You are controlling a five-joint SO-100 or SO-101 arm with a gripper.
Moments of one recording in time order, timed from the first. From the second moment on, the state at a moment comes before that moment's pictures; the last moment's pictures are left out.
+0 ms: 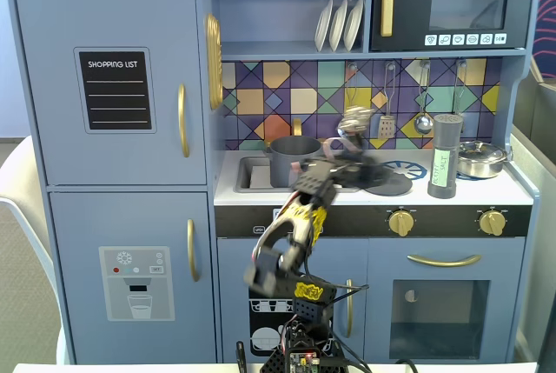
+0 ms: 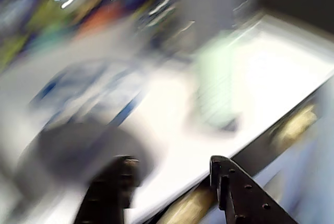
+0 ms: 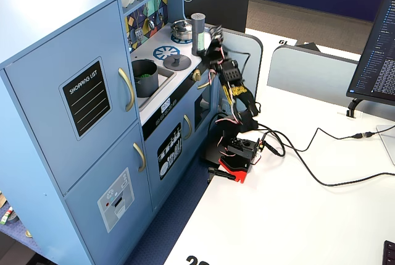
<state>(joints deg) 40.3 152.7 117.2 54.2 -84.4</state>
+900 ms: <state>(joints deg) 1.8 183.5 178.7 69.8 -87.5</state>
